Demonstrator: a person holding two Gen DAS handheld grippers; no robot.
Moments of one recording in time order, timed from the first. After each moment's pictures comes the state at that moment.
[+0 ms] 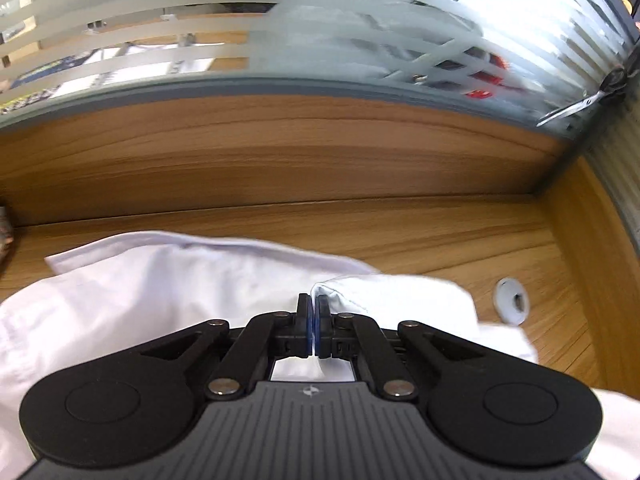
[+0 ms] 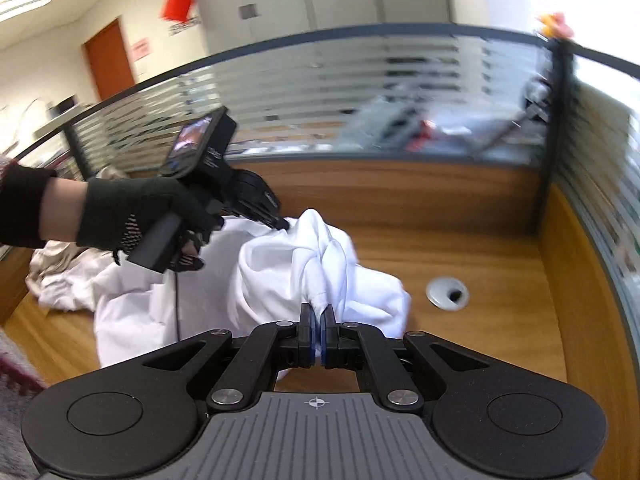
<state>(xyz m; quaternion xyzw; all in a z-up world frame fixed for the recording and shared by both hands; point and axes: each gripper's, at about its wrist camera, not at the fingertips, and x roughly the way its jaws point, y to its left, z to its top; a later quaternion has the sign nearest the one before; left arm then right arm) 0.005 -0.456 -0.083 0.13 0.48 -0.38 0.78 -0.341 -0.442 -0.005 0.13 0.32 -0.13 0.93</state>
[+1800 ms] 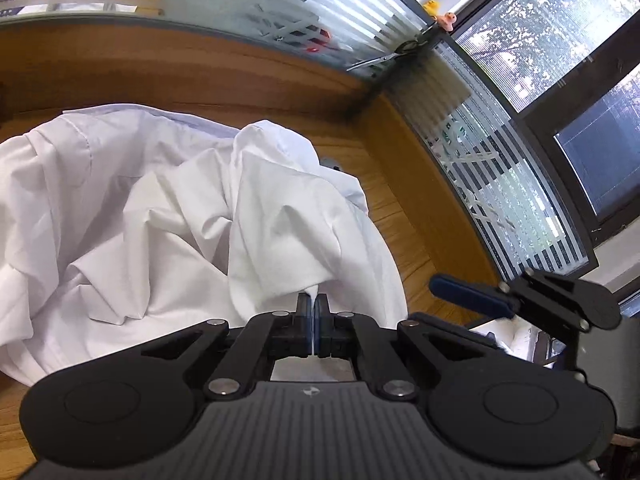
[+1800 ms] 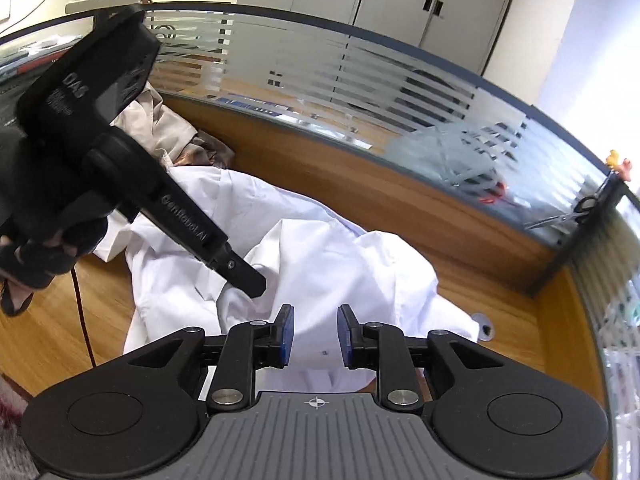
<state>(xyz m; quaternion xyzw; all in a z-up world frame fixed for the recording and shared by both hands) -0.050 -0.223 -0.027 0.04 0.51 -0.59 0.63 -0.232 -0.234 0.018 -0.04 0.39 -0.20 0.90</state>
